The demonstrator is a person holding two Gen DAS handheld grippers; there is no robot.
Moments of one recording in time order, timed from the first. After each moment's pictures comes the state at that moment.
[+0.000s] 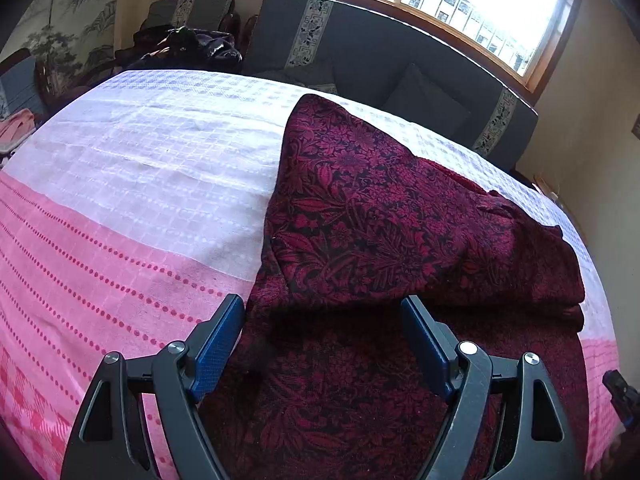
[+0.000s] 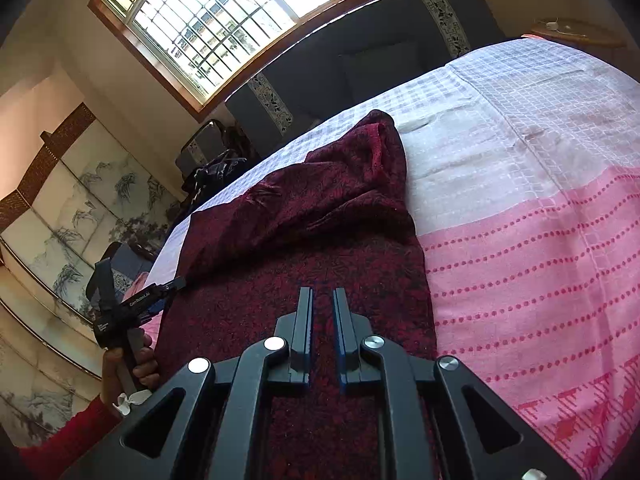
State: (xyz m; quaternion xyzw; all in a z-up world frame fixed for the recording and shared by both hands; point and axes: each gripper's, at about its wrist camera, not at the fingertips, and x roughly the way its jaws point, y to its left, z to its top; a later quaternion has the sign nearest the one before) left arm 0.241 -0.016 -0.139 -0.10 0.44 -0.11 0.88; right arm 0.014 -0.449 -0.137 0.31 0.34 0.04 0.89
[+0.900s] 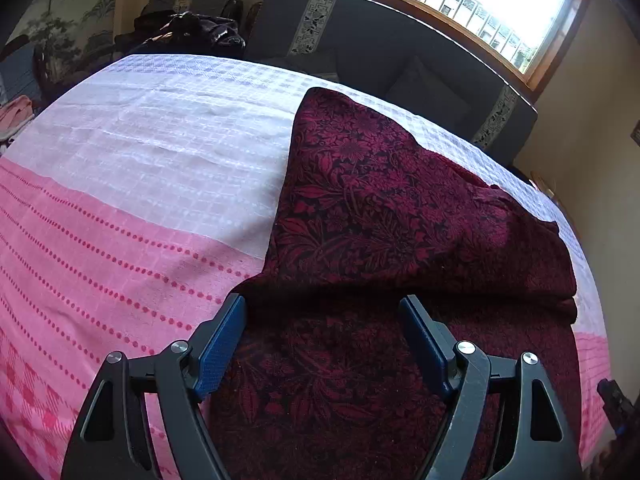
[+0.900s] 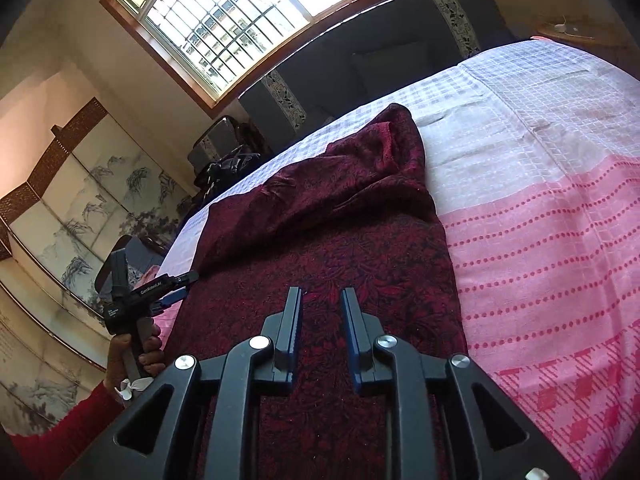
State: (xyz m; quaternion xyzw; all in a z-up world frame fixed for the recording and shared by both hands) left arm 0.228 -0.004 -0.133 -0.11 0.45 -0.11 0.88; right arm -0.006 -0.433 -0.131 0.30 0.34 0.06 0.89
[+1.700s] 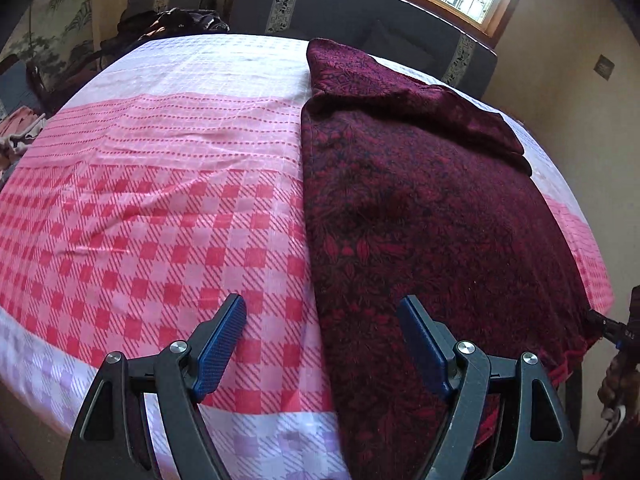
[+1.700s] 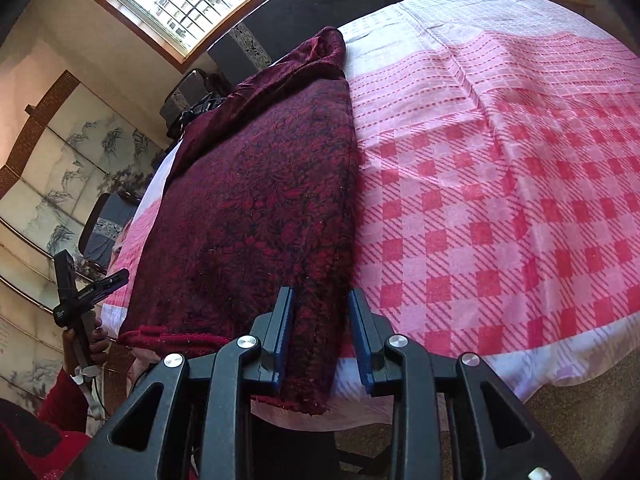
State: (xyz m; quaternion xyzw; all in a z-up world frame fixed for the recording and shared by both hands) left arm 0.026 0.077 -0.124 -0.05 0.50 -0.19 0.84; right arm -0.158 -0.432 -0.175 0.30 0.44 0.04 0.85
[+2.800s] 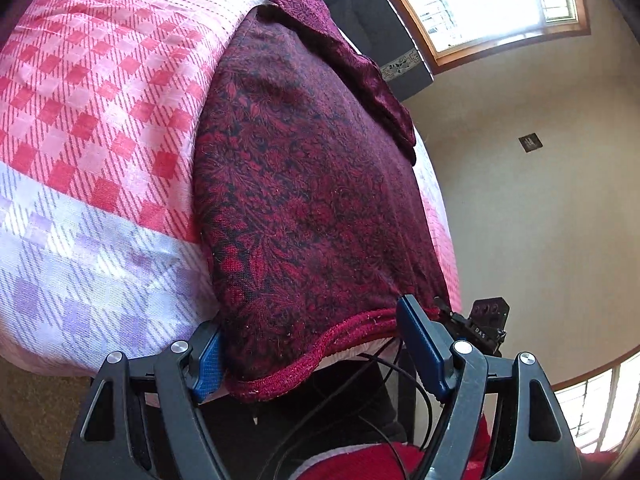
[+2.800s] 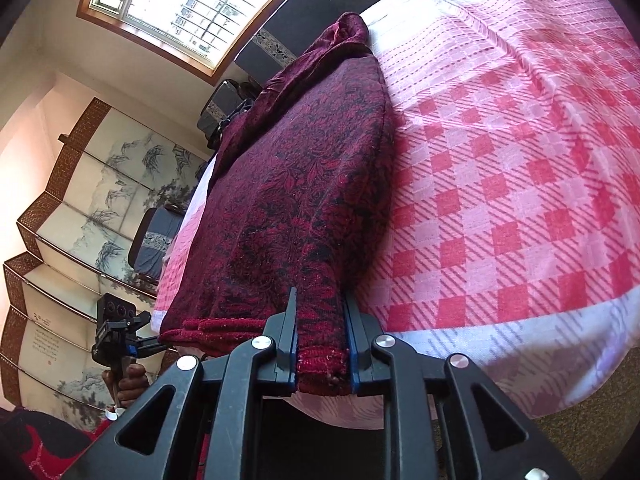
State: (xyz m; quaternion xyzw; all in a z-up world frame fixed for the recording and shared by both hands) left arm -0.028 0.090 -0.143 -0.29 0.54 -0.34 0.71; right arm -0.161 -0.419 -0.195 0.37 0.40 0.10 0.83
